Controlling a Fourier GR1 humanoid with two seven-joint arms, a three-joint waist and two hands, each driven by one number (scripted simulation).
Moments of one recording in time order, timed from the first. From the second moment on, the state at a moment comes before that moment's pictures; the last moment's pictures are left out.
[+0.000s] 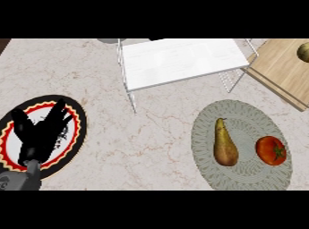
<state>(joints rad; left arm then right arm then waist) -0.10 0.41 -0.18 -1.34 0.42 0.20 0.18 0.55 -0.57 -0.44 -1.90 -0.32 0.13 0.02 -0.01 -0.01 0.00</state>
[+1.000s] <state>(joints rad) -0.08 0.39 -0.13 -1.36 0.38 0.15 0.21 0.34 -0.52 -0.13 -2.06 0.09 -0.03 0.61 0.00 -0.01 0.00</state>
